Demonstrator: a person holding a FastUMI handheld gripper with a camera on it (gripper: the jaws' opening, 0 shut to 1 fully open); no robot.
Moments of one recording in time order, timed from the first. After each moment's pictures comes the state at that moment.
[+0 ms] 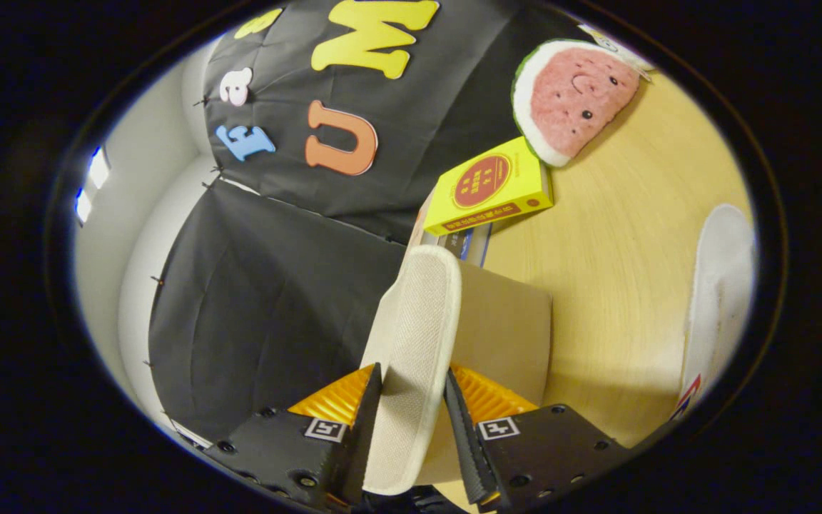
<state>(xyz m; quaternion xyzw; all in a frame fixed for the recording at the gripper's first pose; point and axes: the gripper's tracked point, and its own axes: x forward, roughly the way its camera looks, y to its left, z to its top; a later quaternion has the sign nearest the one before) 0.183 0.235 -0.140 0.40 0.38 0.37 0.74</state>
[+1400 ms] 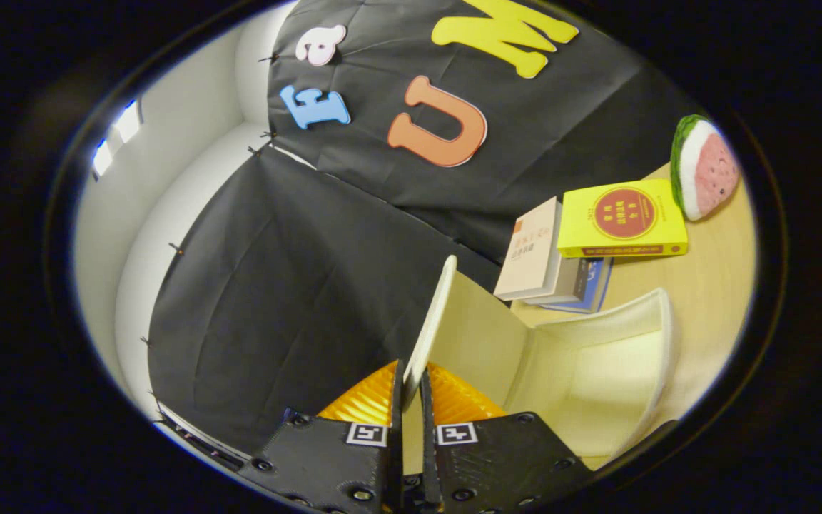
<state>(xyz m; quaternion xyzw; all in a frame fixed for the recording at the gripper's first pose) 0.158 0.411 0.046 0.35 0.35 0.43 0.75</state>
